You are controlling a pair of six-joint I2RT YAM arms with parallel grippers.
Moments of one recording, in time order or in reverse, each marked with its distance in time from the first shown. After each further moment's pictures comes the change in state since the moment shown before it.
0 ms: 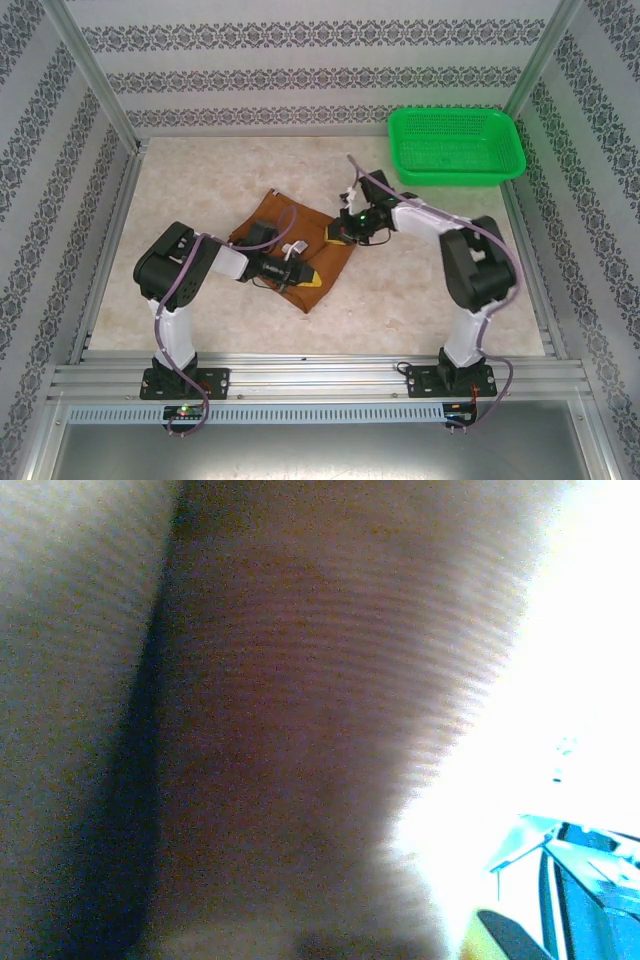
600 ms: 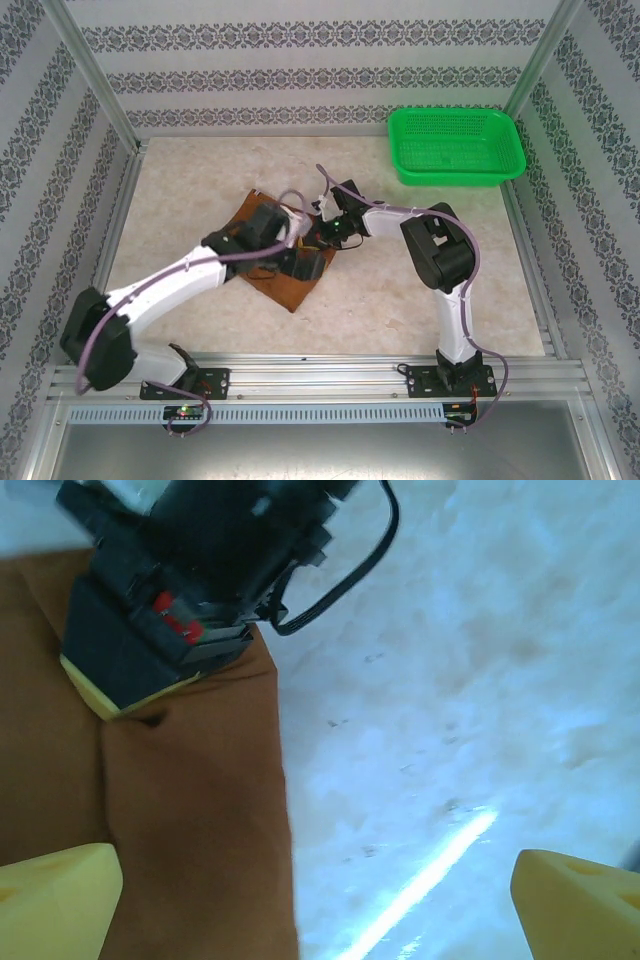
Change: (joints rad) left arm -0.465 -0.583 0.286 -0.893 -1.292 0.729; right arm 0.076 0.129 0.026 0.238 -0.081 0.060
